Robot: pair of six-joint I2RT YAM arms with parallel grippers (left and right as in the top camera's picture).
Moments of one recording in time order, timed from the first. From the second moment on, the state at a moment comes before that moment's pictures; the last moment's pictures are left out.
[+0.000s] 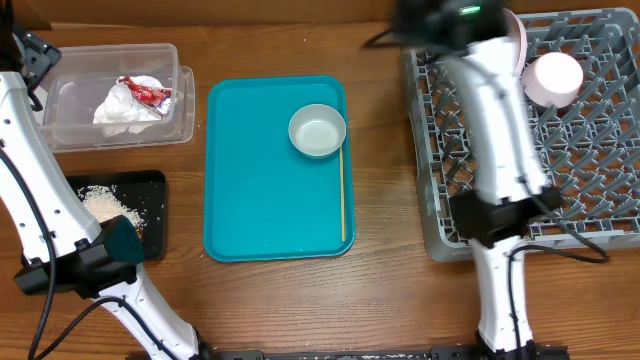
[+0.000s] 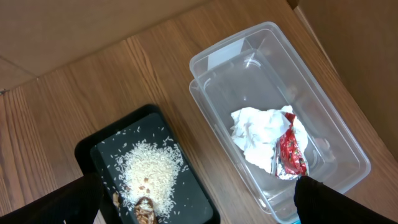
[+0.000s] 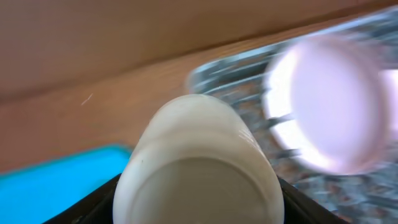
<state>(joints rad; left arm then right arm) 0.37 2.11 2.75 -1.67 -0.38 -0.65 0.27 2.39 2.99 -1.54 0.33 0.49</state>
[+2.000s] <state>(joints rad) 0.37 2.11 2.75 -1.67 -0.38 -0.65 -0.16 2.23 2.71 -1.42 -0.07 0.44</state>
